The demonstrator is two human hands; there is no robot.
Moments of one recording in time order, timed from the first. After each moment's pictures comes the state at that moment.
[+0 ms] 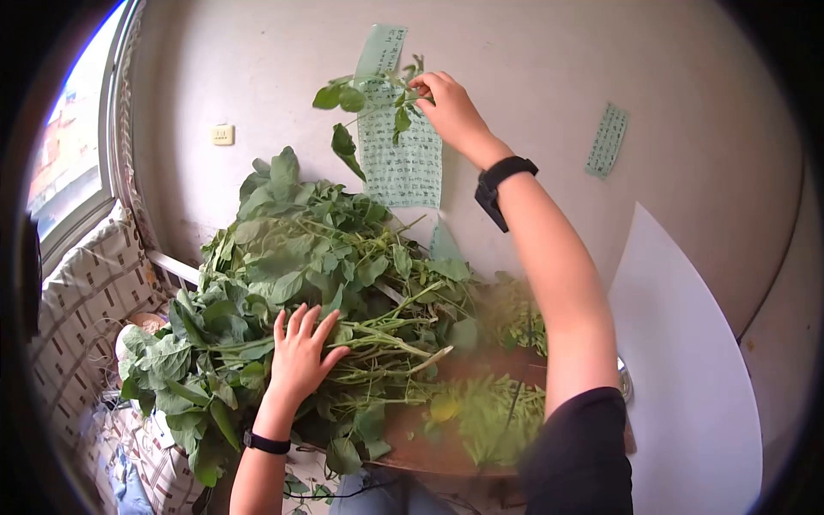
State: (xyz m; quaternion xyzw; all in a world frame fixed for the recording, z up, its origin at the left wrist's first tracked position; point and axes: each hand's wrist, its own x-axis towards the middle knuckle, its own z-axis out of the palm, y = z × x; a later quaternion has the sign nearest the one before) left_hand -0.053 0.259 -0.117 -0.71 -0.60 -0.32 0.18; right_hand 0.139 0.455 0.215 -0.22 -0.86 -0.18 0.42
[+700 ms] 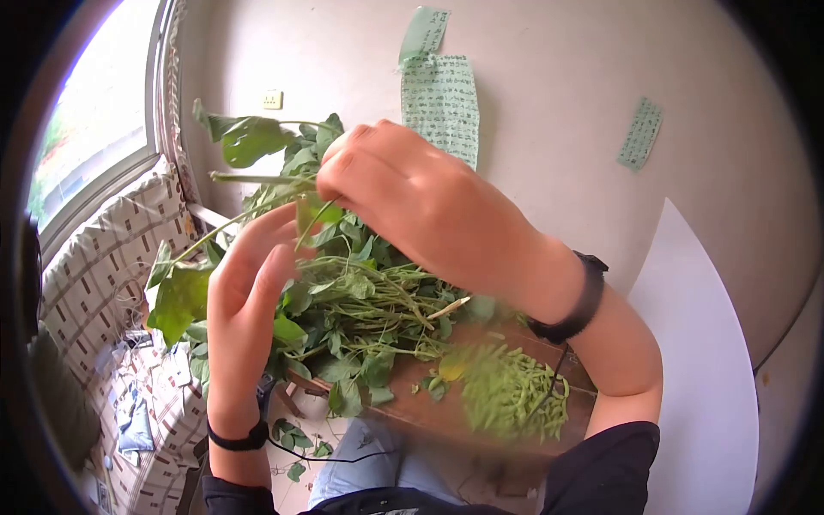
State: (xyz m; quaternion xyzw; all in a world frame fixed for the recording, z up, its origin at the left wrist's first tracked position) left_hand -0.021 0.108 0.040 -0.54 -0.38 -0.74 -0.15; right_hand 0.136 0.204 0.146 0.09 -0.91 -0.17 0.36
